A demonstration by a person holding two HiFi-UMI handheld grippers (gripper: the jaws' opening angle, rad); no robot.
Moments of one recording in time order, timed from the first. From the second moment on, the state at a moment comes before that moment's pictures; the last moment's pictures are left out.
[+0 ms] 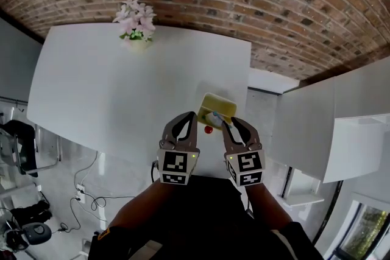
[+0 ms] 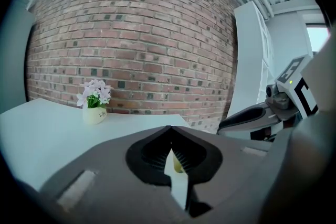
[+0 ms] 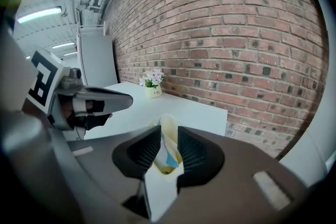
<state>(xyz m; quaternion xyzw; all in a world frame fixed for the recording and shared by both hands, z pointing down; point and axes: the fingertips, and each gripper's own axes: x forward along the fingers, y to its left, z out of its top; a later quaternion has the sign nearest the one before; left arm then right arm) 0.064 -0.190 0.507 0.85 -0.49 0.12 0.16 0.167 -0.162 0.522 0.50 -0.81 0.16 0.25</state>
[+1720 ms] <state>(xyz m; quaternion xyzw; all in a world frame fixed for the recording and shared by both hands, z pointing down) 0.046 -0.172 0.499 0.84 -0.51 0.11 0.17 0.151 -0.144 0.508 0.48 -0.81 0.11 0.31</state>
